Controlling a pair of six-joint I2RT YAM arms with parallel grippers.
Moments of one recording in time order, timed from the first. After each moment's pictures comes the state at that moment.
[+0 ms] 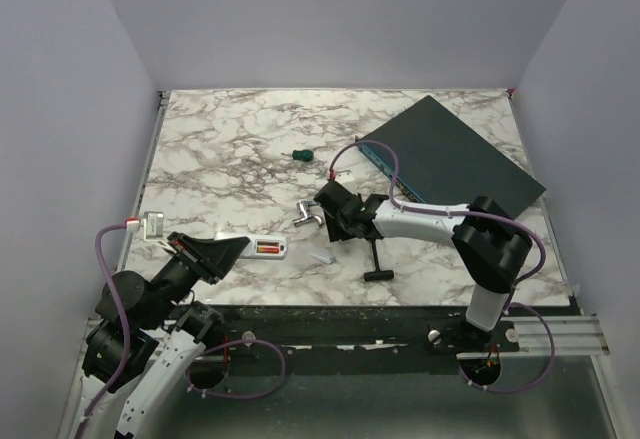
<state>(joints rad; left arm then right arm) -0.50 0.07 0.73 -0.63 0.11 -0.86 0.94 1.81 1.15 -0.40 0.37 0.56</state>
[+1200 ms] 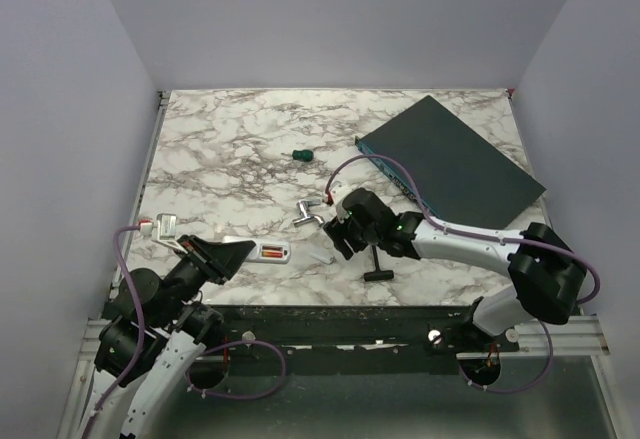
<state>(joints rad) -0.50 0.02 0.63 -0.63 0.12 -0.87 0.94 1.49 0.86 -0.18 0.12 0.09</state>
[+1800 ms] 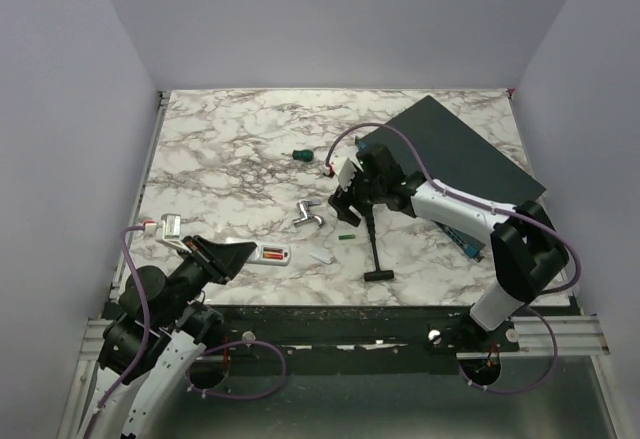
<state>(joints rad) -0.50 0.01 0.60 -0.64 0.10 -0.87 0.69 1.62 1.08 -0.24 -0.23 -0.36</state>
